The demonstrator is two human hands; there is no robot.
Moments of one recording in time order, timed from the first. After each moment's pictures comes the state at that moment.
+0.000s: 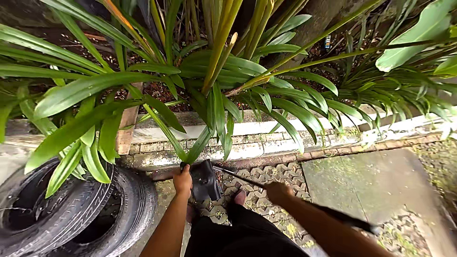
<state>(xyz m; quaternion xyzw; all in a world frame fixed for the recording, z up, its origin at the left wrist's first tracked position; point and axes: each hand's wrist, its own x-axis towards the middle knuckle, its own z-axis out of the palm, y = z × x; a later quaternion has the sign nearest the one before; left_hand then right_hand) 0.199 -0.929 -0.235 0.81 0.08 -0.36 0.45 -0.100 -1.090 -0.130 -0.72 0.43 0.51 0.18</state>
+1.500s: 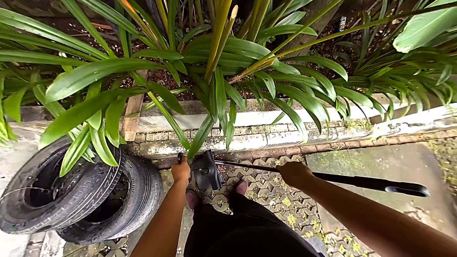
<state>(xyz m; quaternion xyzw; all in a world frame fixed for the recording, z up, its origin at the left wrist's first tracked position) 0.191 -0.906 -0.229 0.86 0.07 -0.34 0.38 -0.122 -1.113 -0.092 -0.77 0.39 0.49 0.08</state>
